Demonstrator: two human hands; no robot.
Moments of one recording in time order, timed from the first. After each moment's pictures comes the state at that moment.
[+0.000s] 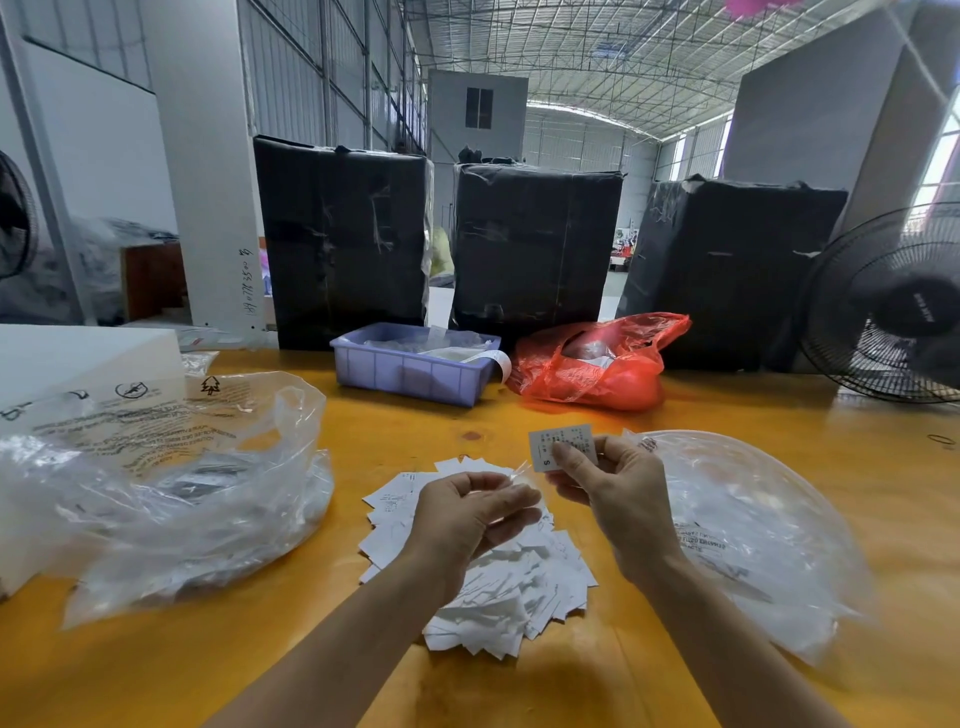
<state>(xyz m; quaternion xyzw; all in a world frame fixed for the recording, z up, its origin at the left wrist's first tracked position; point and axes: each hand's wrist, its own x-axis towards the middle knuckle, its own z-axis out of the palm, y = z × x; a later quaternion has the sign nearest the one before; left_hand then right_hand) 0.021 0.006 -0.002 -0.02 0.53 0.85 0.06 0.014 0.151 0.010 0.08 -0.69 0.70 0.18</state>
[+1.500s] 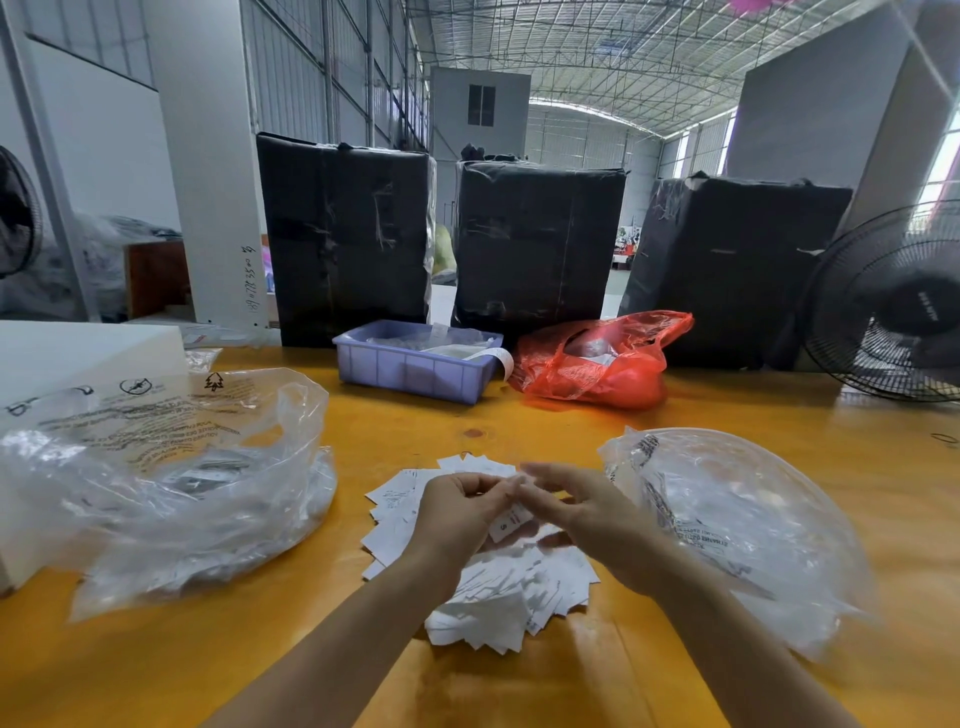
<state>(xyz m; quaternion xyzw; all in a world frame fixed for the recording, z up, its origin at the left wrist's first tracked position) 0.020 0.004 -0.008 0.00 0.62 0.78 0.02 0.019 0.148 0.011 0.13 -0.83 0.54 -0.06</state>
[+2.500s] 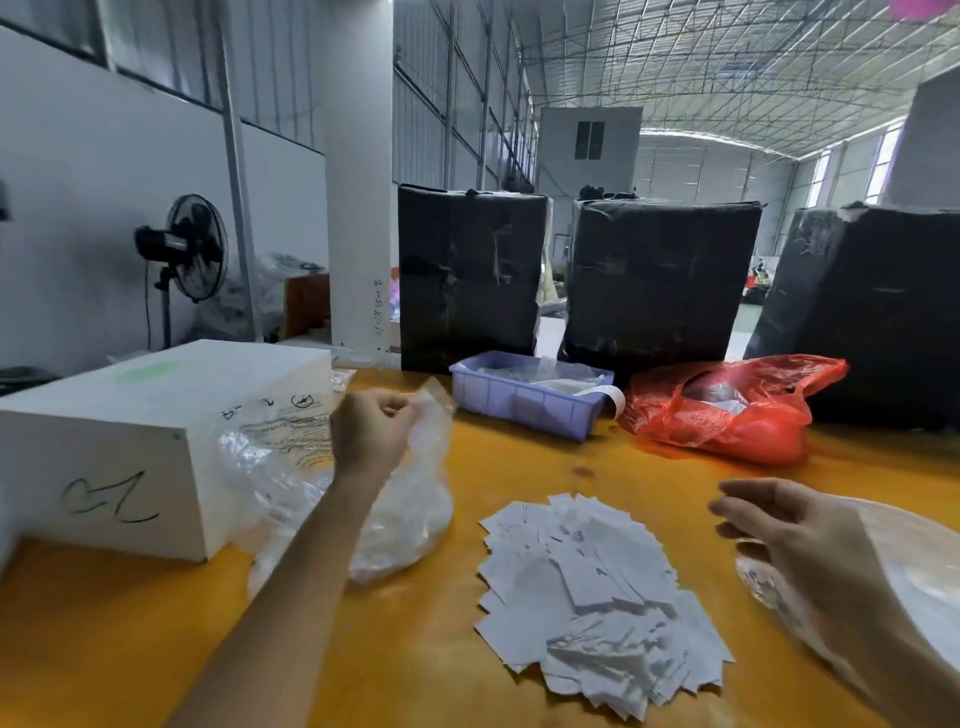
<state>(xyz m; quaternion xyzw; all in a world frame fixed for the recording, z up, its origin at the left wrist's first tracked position) 0.003 -0.155 0.052 -0.14 0.80 0.45 -0.36 0.016 0.173 0.031 0.05 -0.77 0.62 0.16</state>
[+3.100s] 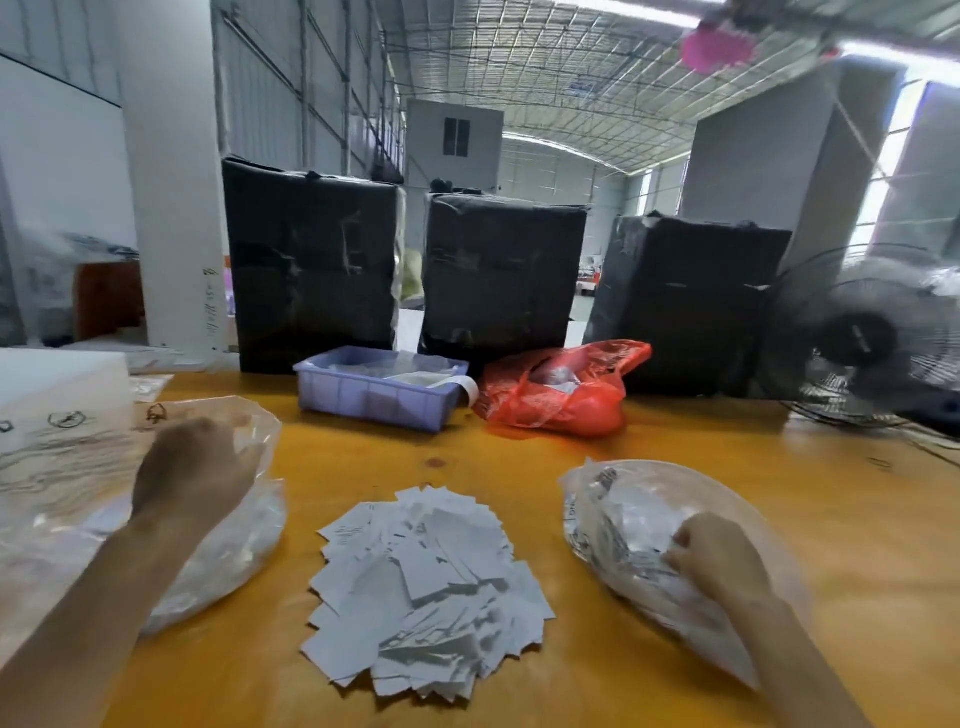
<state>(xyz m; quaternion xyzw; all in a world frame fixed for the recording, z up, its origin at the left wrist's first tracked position) -0.002 -0.141 0.041 -0.10 0.92 0.17 -0.34 -0.024 0.295 -0.024 -0.14 -0.98 0.10 0.11</state>
